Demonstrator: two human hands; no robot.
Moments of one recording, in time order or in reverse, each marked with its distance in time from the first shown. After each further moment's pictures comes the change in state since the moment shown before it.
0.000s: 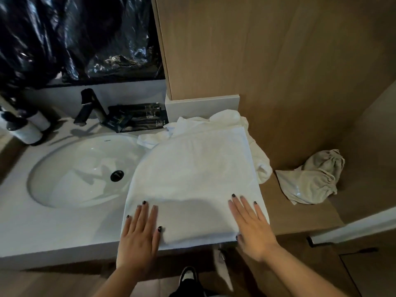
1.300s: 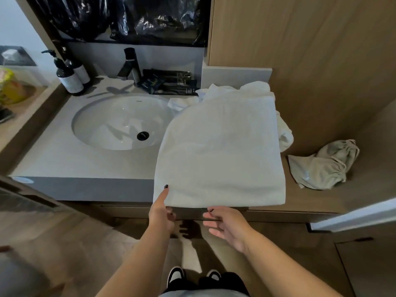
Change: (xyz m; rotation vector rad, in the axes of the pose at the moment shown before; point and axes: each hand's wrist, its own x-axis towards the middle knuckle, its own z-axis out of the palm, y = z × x) left_hand -0.060 0.019 0.003 -2.018 0.000 -1.415; right_hand -0.058 -0.159 -0.013 1.732 -0.391 0.699
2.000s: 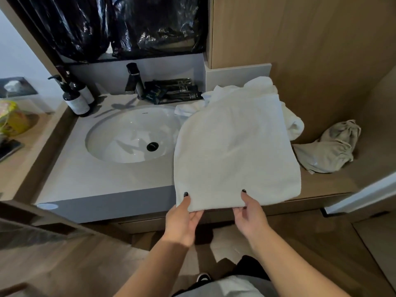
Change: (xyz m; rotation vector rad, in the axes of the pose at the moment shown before) left_hand -0.068 0.046 -0.038 0.132 -0.409 0.093; right_hand 0.033 0.020 0.058 1.030 0.209 -0.201
